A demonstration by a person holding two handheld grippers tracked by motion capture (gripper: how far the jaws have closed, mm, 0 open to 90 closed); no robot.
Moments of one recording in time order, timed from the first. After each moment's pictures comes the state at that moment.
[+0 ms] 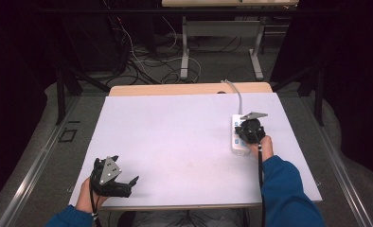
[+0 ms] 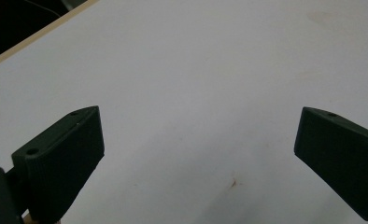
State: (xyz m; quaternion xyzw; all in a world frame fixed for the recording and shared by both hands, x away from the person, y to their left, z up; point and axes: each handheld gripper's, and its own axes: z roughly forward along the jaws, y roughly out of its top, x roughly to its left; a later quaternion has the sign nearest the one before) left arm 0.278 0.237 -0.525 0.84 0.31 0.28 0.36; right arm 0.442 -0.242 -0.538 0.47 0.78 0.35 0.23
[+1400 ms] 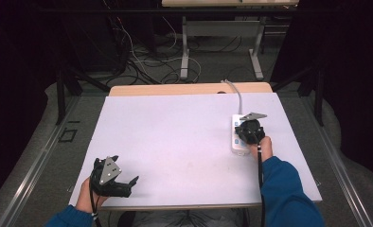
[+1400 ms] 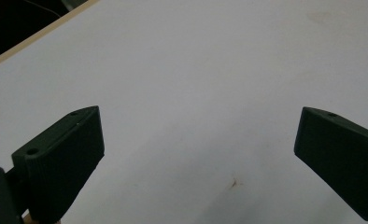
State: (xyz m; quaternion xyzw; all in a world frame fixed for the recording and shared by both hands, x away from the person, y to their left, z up) left arm 0.278 0.237 -0.525 0.84 0.31 0.28 0.36; right arm 0.440 -0.240 -0.539 0.47 0.77 0.35 0.25
